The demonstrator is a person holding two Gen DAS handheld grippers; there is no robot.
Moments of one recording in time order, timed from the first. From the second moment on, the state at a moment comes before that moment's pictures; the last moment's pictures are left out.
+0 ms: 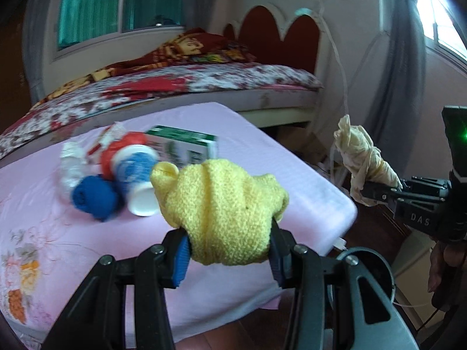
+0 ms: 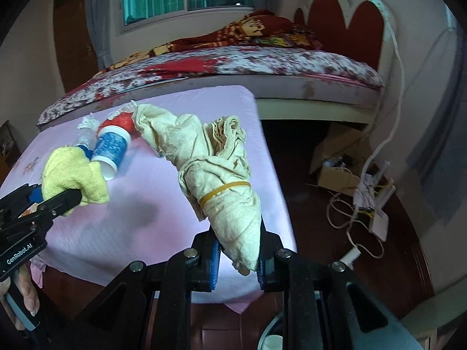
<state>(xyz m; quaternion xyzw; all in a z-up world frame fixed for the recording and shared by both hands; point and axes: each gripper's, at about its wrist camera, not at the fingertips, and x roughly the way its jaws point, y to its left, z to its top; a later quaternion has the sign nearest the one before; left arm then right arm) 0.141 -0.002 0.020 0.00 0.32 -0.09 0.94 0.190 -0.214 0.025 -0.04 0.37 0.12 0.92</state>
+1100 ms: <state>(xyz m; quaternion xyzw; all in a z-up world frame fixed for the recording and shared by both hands) 0.119 -0.206 -0.055 0.07 0.42 -0.26 0.87 0.096 -0.421 -0.082 0.00 0.47 0.00 0.88</state>
